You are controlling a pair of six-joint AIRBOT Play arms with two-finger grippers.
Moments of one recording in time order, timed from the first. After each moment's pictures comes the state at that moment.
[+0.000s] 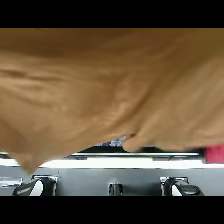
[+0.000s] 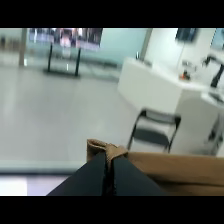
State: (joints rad) left arm 0.34 -0.66 1.68 0.85 -1.00 -1.44; right arm -0.08 -0.87 2.03 -1.43 1.04 1.60
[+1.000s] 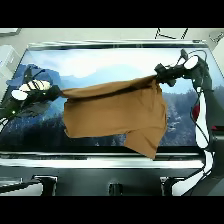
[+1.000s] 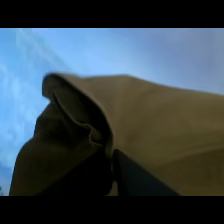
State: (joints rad) left arm 0.09 -1.43 1.10 0.84 -0.65 -1.37; right arm -0.07 -1.84 1.85 -1.09 1.11 1.86
